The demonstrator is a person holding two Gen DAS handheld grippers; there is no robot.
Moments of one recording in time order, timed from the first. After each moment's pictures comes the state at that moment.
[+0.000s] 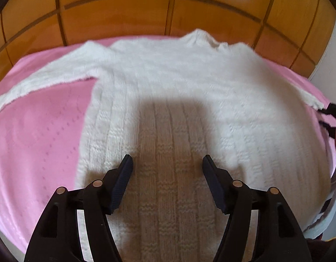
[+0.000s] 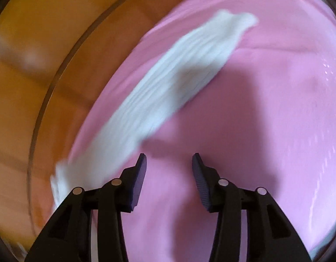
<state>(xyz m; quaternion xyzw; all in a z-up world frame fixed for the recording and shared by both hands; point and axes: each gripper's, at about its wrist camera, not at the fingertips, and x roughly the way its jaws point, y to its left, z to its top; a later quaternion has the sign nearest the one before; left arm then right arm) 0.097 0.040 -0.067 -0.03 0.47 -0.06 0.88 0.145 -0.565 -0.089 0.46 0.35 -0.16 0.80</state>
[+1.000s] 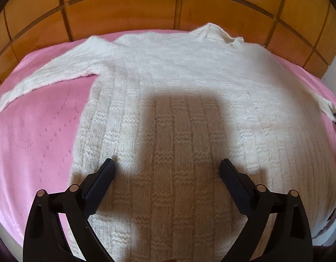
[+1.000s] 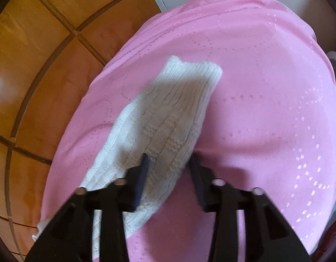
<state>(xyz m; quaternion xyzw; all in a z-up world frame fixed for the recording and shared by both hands) 0.120 0.030 -0.073 -0.03 0.49 -0.01 0.87 0.174 -0.644 -0.077 0.39 0.37 -0.27 0.80</state>
